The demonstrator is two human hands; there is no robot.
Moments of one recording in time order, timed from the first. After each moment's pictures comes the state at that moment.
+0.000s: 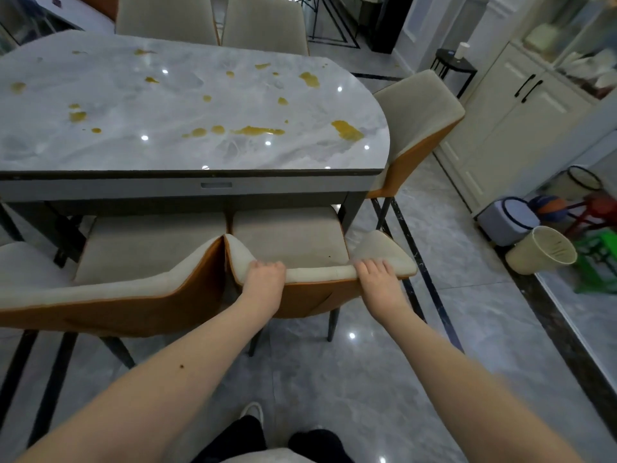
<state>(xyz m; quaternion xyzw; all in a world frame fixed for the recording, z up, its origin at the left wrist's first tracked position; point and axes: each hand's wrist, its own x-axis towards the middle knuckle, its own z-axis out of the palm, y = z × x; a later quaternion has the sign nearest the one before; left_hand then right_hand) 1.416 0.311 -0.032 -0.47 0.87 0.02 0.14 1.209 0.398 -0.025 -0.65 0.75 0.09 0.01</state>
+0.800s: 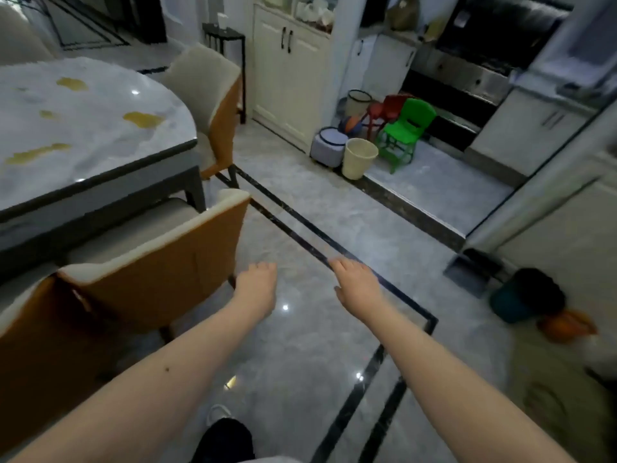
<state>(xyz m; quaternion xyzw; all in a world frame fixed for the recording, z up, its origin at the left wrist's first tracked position) 1.338 0.523 -0.006 -0.19 0.97 0.05 0.12 1.237 0.701 0.005 -0.40 0.92 0.02 0.05</state>
